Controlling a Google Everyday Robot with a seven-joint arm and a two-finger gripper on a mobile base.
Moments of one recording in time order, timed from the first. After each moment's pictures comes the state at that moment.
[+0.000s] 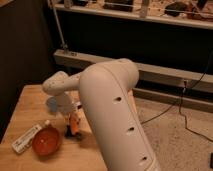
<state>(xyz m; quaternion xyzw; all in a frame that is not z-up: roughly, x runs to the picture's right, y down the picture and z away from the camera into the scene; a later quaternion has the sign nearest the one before) -0.188 0.172 0.816 -0.31 0.31 0.51 0.74</state>
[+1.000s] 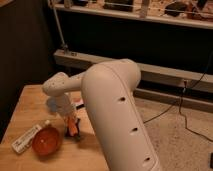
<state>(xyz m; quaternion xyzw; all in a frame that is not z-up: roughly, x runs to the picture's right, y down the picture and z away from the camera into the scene) -0.195 0.179 0.812 -0.33 0.29 0.50 0.75</state>
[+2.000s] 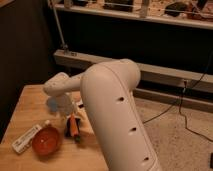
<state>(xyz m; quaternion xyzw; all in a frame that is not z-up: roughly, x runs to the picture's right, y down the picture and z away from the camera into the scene) -0.188 0.177 0.814 -0.32 0.31 0.51 0.74</state>
